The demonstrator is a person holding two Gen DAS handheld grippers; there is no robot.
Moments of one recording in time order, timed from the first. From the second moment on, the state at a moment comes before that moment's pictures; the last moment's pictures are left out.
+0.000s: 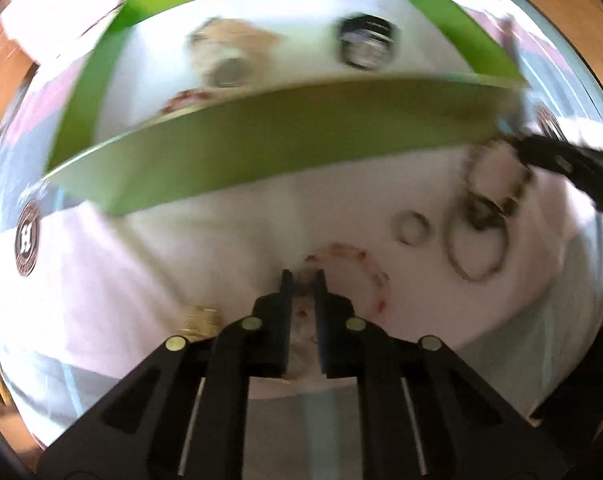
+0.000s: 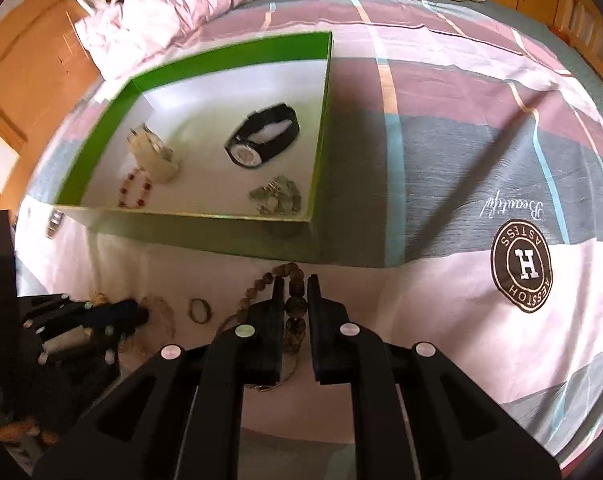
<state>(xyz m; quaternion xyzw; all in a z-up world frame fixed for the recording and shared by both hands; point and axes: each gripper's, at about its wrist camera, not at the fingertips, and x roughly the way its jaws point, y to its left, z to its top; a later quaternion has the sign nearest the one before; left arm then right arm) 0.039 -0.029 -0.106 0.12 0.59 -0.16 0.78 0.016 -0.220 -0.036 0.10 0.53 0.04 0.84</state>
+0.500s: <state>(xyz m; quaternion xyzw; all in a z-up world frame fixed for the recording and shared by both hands) 0.048 -0.015 -0.098 0.09 0.58 -0.15 0.79 0.015 -0.229 -0.026 0.11 0.52 0.02 0.85</state>
